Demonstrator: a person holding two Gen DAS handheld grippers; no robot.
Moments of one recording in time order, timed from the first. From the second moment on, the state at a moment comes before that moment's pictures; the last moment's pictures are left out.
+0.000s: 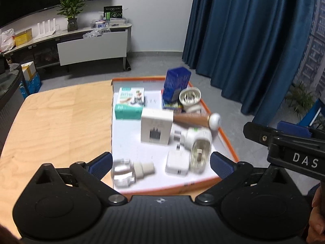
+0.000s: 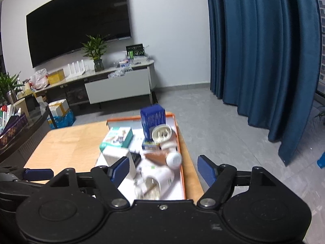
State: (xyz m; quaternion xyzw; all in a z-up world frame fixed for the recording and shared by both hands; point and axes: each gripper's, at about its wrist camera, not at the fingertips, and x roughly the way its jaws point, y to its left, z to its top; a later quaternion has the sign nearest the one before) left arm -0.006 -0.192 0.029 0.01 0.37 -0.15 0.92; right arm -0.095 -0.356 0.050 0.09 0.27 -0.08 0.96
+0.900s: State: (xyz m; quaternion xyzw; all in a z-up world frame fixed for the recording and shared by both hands) left arm -0.052 -0.195 0.006 0.03 0.38 -0.12 0.91; right arm -0.151 -0.351 0.029 0.09 0.29 -0.11 0.95
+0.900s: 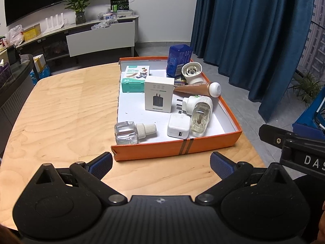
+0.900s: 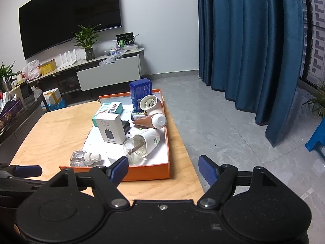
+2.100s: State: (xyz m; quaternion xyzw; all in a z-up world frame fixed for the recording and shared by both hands) left arm -0.049 -0.187 0.005 0.02 0.37 -0.10 0.92; right arm -0.144 -0.342 0.021 0.06 0.31 -0.10 0.94
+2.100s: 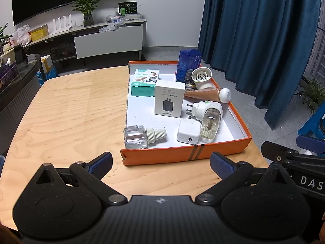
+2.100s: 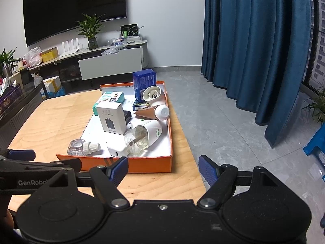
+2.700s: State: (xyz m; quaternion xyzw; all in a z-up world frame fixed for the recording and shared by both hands) left arm -0.047 -0.183 0.003 0.02 0.38 -0.10 0.92; right arm -0.142 -0.341 0.015 0.06 0.31 -0.10 0.94
